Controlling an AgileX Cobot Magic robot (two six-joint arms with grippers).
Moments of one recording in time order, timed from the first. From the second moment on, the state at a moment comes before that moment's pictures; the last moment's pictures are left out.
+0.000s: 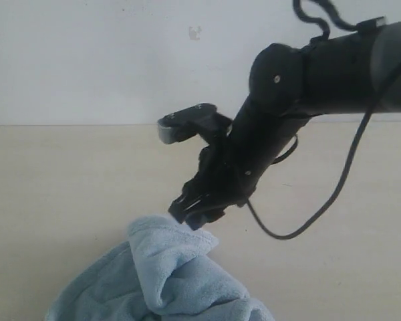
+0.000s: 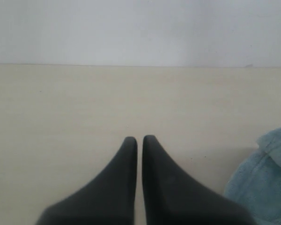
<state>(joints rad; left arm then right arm) 0.00 0.00 0.00 -0.02 0.28 -0.03 0.62 1.80 -1.30 0.31 0.77 -0.38</state>
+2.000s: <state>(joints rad) -0.36 1.33 -0.51 0.51 -0.08 -0.13 0.50 1.37 -1.02 -0.28 0.78 0.11</state>
